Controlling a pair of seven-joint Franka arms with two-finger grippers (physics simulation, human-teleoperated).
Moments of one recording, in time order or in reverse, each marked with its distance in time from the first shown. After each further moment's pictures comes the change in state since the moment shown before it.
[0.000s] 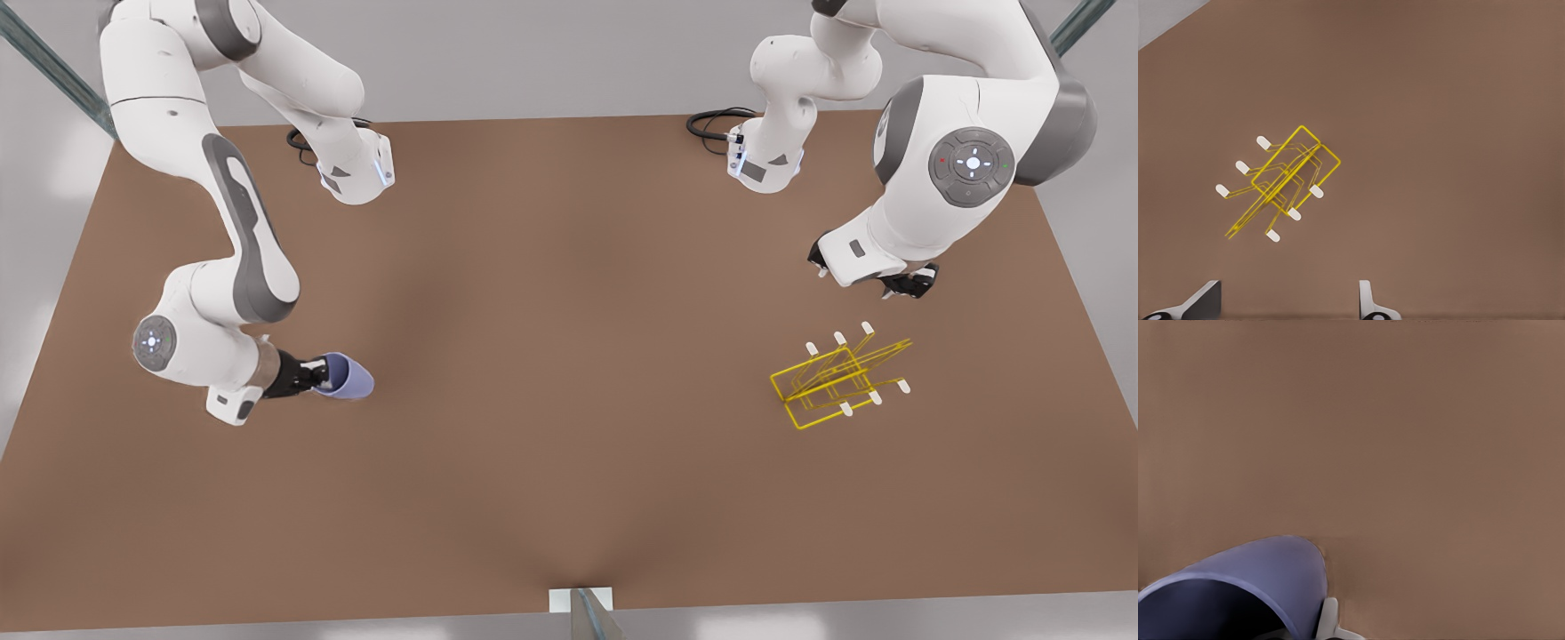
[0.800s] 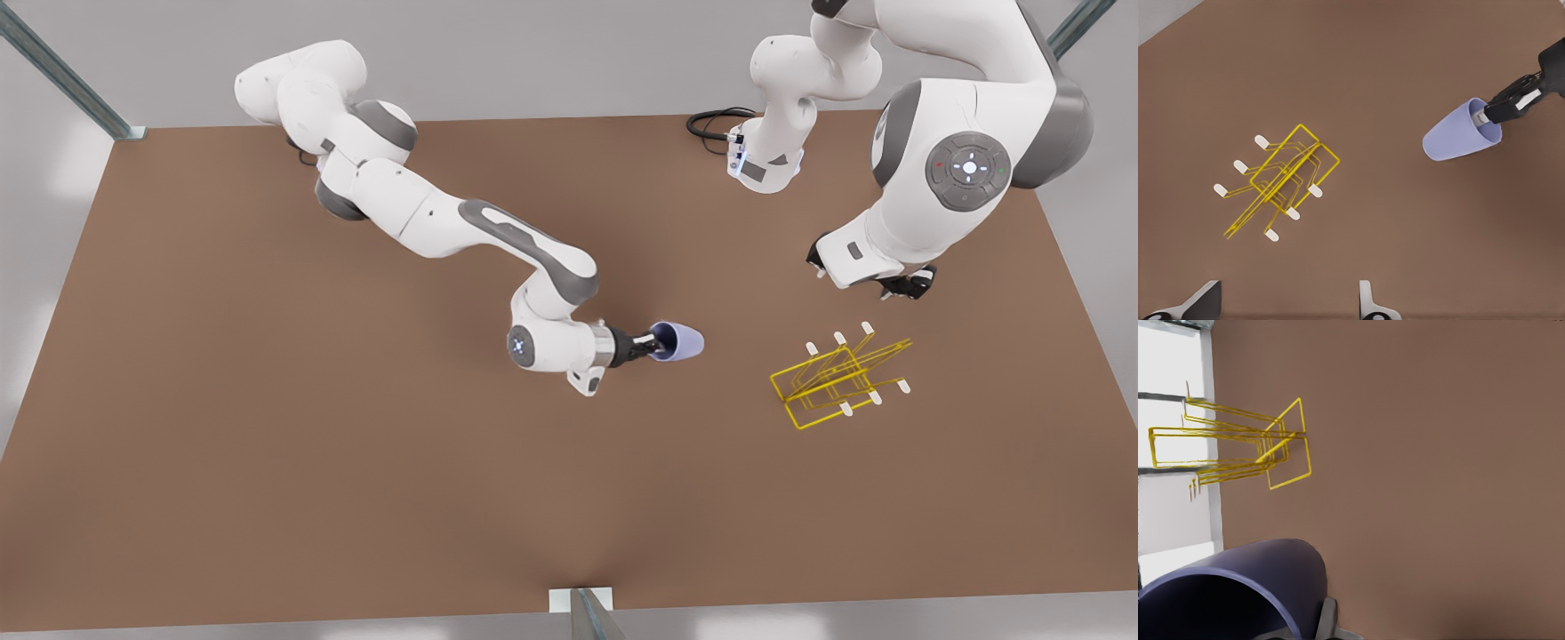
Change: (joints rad) left arm -0.002 0.005 0.000 0.000 0.000 -0.003 0.000; right arm 0.850 0.822 0.095 0.794 0.344 0.477 0.463
